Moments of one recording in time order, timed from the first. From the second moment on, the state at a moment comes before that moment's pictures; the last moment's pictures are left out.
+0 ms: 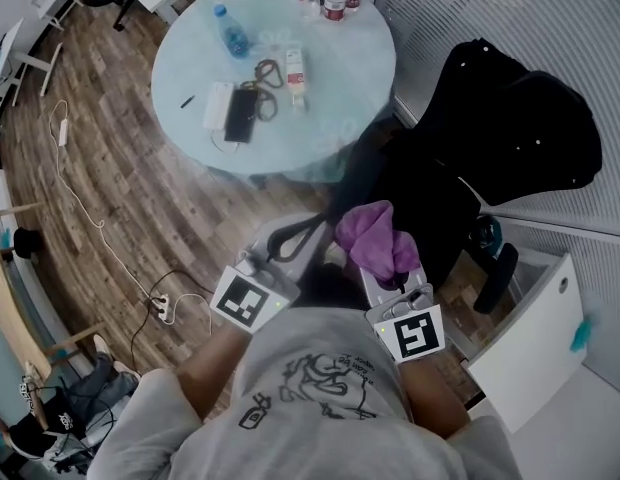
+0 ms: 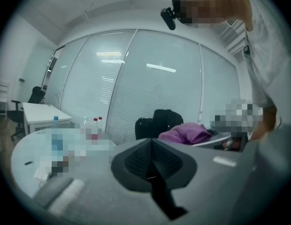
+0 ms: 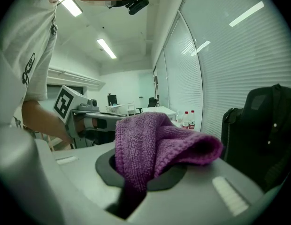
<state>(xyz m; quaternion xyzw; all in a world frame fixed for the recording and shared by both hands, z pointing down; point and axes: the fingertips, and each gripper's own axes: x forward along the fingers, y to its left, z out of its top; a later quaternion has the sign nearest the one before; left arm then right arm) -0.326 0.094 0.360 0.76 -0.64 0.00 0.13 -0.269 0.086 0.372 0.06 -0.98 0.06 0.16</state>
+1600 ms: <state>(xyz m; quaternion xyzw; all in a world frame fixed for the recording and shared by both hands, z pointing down) -0.324 0.077 0.594 0.77 -0.60 0.06 0.18 -0.294 0.086 0.679 0.00 -0.94 0.07 0.34</state>
